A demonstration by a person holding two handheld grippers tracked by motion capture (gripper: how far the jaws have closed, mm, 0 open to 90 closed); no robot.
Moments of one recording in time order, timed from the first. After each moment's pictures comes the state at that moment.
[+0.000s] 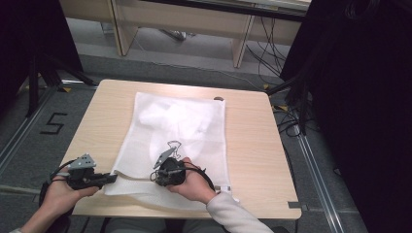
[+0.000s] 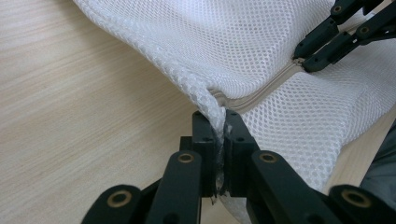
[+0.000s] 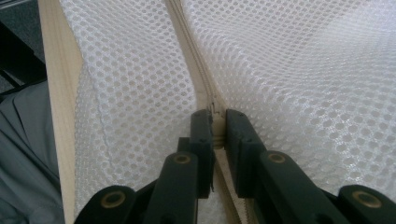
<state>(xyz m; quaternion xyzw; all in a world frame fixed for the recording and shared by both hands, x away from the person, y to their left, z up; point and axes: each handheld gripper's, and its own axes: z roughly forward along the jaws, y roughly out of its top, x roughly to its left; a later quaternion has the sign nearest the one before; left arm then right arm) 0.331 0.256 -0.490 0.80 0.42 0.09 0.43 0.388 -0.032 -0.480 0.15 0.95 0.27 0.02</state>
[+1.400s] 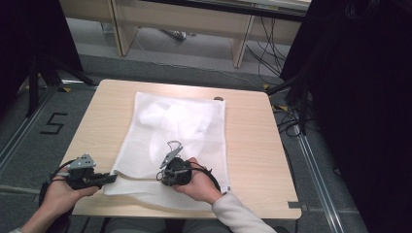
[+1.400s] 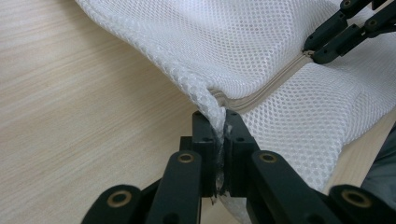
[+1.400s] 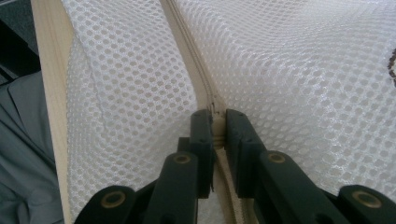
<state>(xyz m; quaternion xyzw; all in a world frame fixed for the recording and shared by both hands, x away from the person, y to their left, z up) 0.332 0.257 -0.490 0.80 0.42 0.09 0.43 0.389 -0.048 -0.480 0.16 0.95 0.27 0.02</state>
